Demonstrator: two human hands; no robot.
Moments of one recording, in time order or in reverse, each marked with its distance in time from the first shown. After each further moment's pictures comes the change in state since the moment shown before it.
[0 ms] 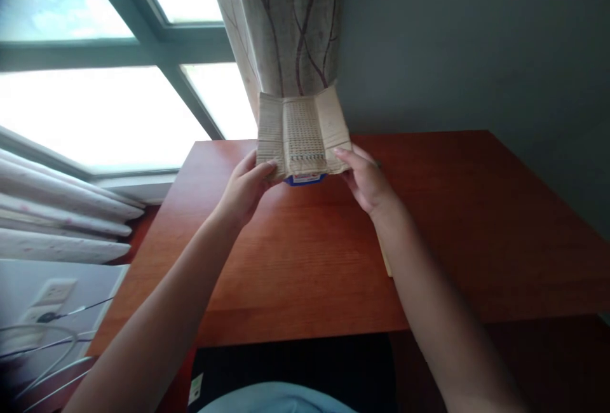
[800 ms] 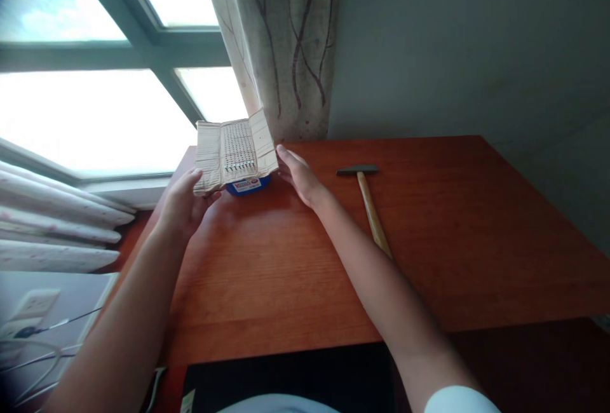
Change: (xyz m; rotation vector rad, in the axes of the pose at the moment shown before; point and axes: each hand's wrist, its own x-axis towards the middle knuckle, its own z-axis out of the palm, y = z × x) left_hand -0.001 0.006 -0.119 0.046 0.360 -0.059; right_hand 0.050 0.063 0.076 -0.083 -0.221 0.107
